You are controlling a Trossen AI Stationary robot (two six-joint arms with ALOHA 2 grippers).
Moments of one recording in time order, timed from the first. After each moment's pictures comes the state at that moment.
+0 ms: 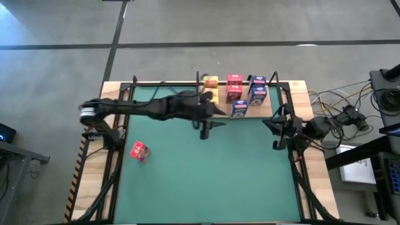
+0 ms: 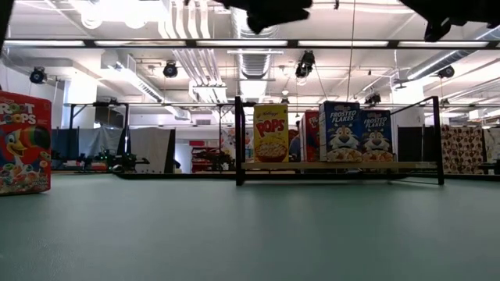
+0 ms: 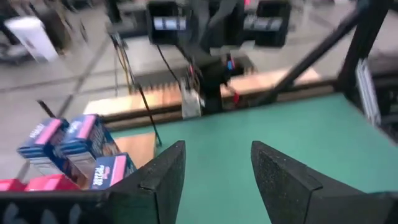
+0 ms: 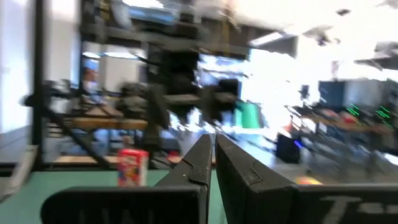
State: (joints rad) left arm 0.09 1.69 1.45 -0.07 0.13 0.19; right arm 0.38 0.26 0.23 0.33 0.56 -0.26
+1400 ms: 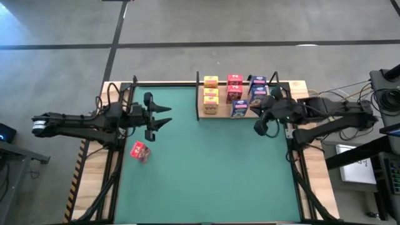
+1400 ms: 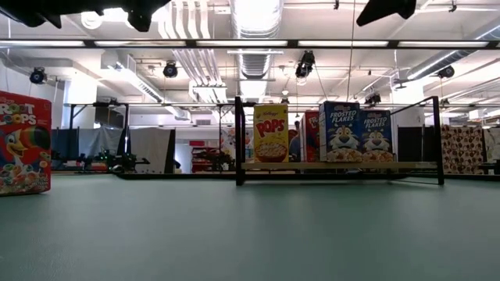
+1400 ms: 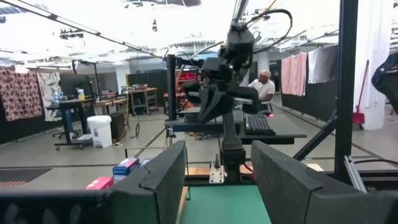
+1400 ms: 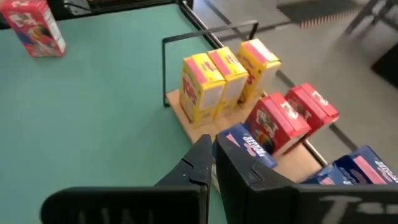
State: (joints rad) left arm 0.07 0.76 0.49 0.50 -0.02 0.07; right arm 0.10 0.97 1.16 -0.88 0.52 0.28
